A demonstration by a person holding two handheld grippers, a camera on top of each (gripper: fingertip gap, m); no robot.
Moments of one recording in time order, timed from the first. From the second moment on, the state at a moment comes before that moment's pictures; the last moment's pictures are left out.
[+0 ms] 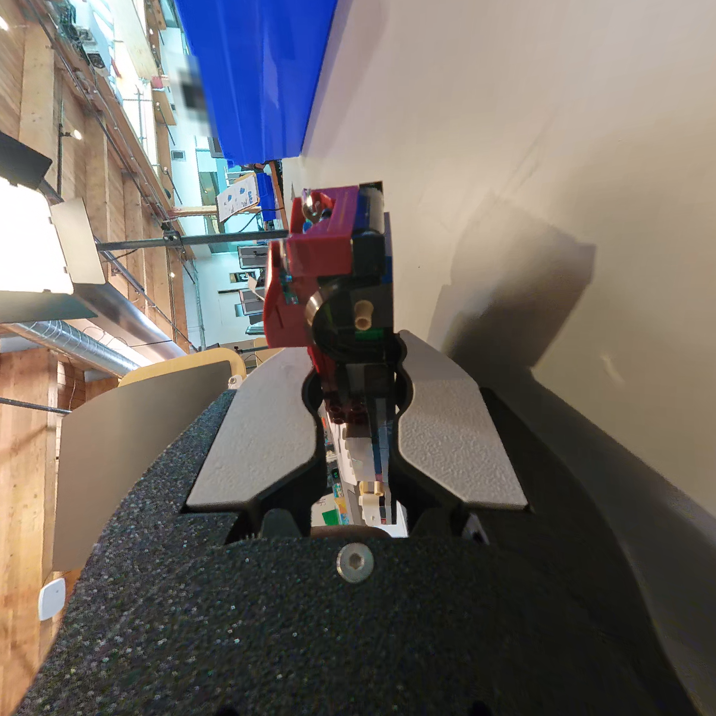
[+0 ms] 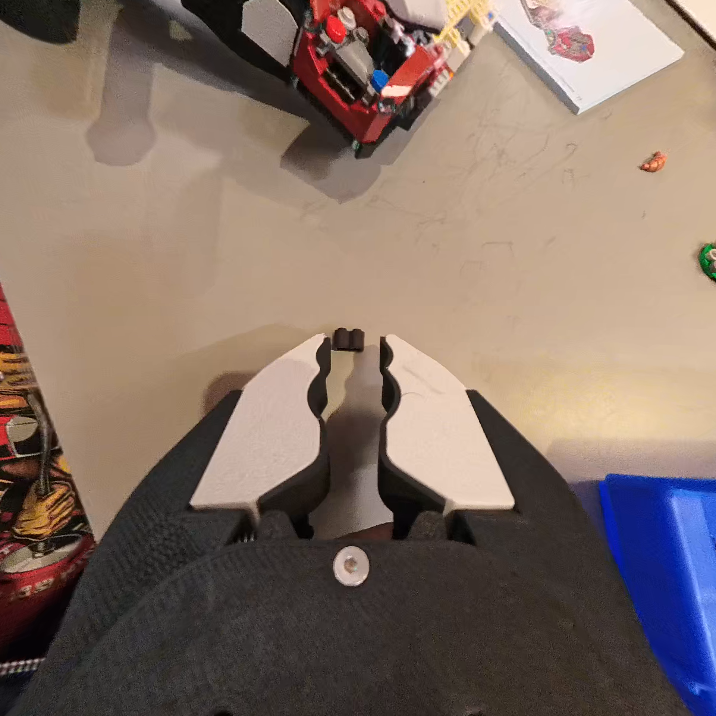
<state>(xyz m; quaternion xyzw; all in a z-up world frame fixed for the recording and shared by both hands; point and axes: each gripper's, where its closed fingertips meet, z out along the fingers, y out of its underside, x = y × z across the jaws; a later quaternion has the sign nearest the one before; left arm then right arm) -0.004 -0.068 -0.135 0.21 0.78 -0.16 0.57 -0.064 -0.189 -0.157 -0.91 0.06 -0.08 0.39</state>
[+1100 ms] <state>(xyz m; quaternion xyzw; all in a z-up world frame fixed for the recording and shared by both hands) -0.023 -0.088 -0.126 0.20 0.75 -0.10 0.62 -0.065 -0.192 -0.157 -0.87 -0.23 -0.09 0.43</state>
